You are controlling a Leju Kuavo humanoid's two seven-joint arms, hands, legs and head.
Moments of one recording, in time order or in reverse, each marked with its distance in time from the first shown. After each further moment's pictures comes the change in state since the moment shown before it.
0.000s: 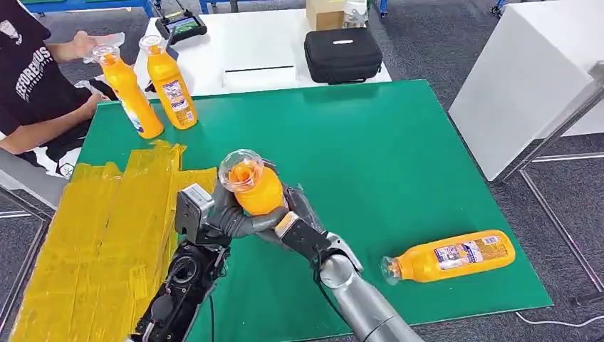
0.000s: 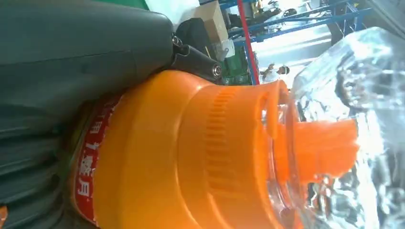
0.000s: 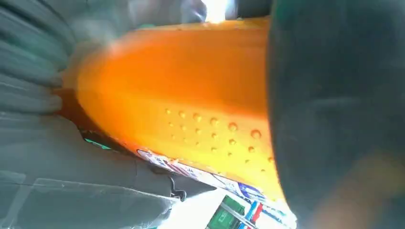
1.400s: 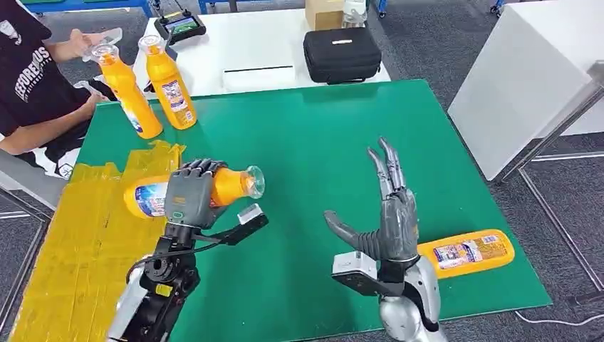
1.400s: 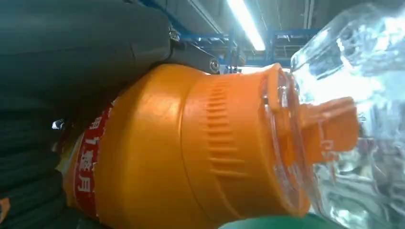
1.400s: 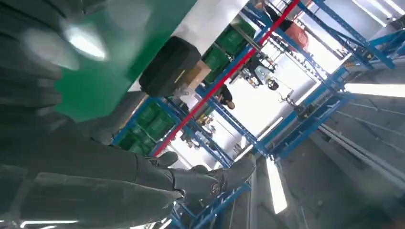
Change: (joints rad) left arm 0.018 0.066 0.113 0.050 -1.445 0.460 0.368; right arm 0.360 -0.161 -0.188 -0.783 0.475 -0.364 0.215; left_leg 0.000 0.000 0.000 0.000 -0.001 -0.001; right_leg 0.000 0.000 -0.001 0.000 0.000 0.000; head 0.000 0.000
